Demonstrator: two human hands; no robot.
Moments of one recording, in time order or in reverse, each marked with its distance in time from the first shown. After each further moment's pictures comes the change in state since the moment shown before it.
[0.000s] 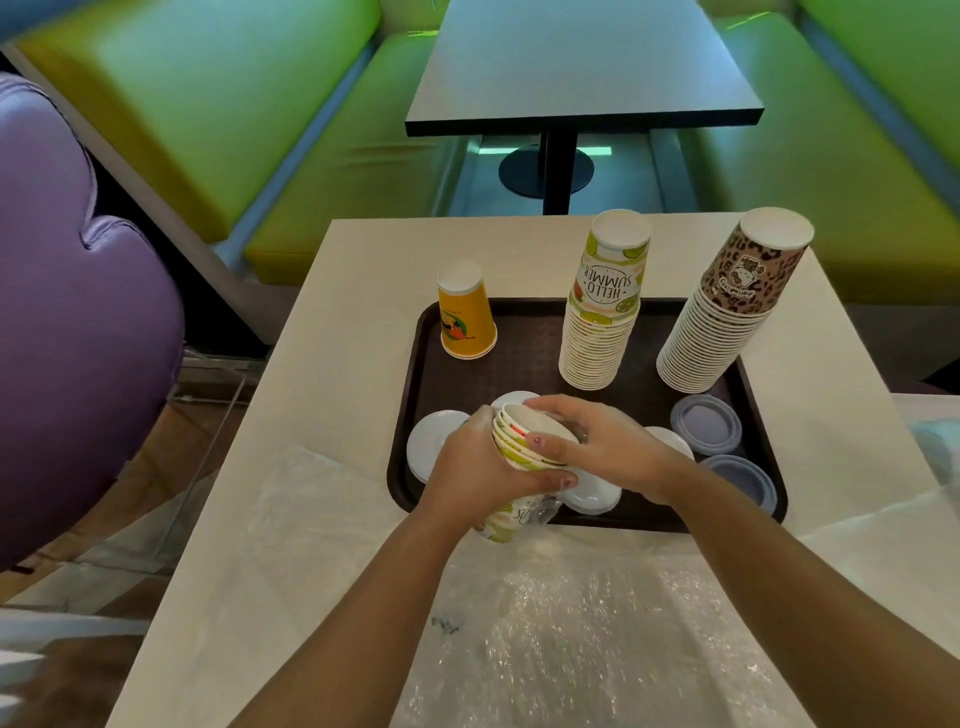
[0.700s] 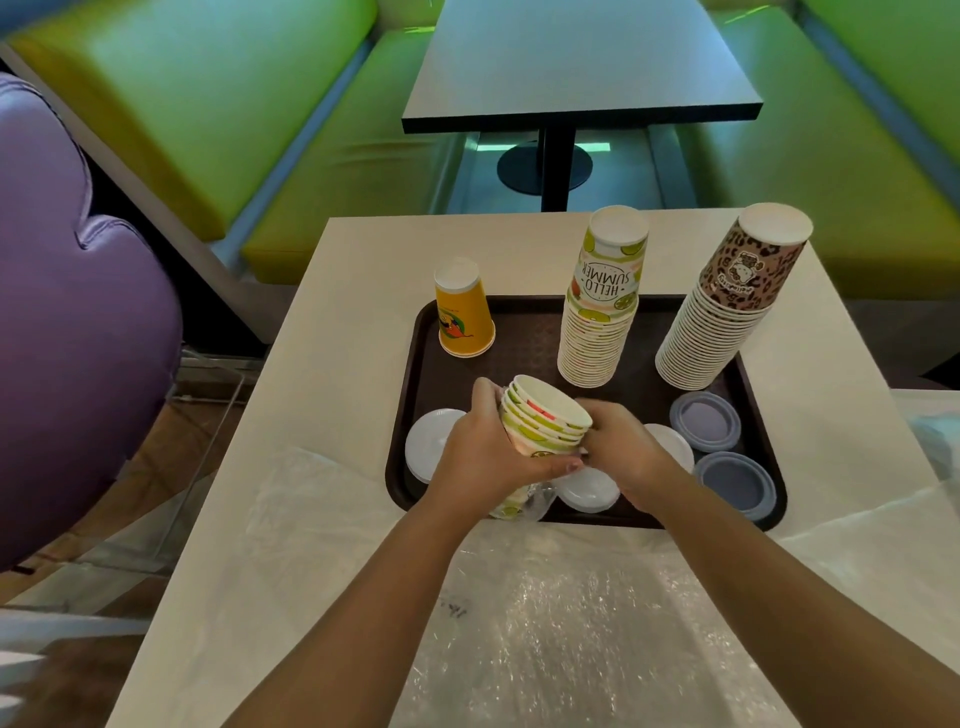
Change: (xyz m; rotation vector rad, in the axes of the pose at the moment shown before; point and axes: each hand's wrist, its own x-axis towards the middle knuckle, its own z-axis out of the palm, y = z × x) left_hand 0.001 0.013 -0.001 -0.142 0.046 0.098; right_hand 0.009 0.019 0.010 0.339 0.246 0.138
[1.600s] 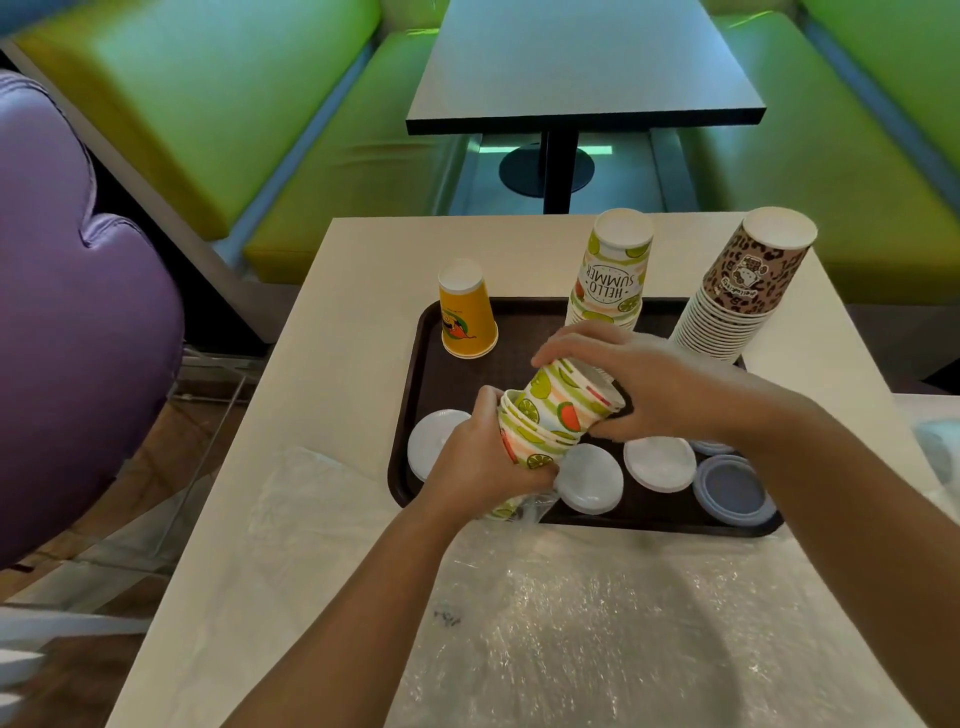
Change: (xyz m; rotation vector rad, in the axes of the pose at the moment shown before) left_hand 0.000 -0.013 -0.004 0.009 -0.063 0.023; right_hand -0.006 -0.070 -0.057 -0.941 -0.279 -0.715
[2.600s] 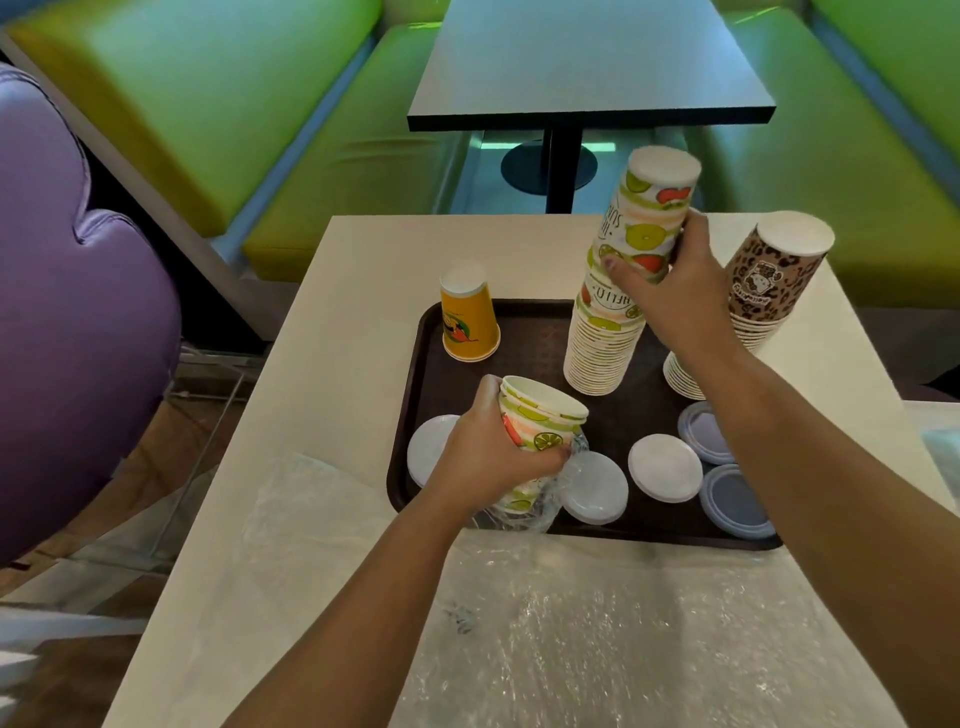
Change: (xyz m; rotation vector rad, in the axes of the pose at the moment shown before) left_hand 0.011 0.012 -0.006 -0.151 0.025 -0.053; right_hand 0.047 0.038 -0.011 0.363 0.889 0.516
